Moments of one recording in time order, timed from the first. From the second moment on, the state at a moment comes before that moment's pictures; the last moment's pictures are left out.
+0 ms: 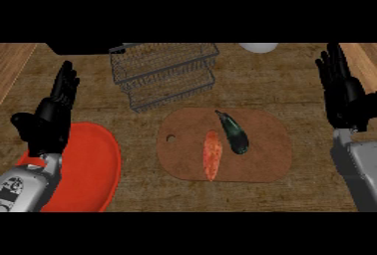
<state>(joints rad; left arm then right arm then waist) -0.26 0.46 -0.22 -1.57 0.16 0.44 0.11 -0.40 -0.41 0.07 -1.33 -0.31 -0.27 -0.07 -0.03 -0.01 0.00</state>
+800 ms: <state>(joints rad) -0.26 0.33 -0.34 -1.55 0.15 0.42 0.05 -0.51 -0.29 -0.07 -0.99 -0.94 0.44 0.21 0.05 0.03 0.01</state>
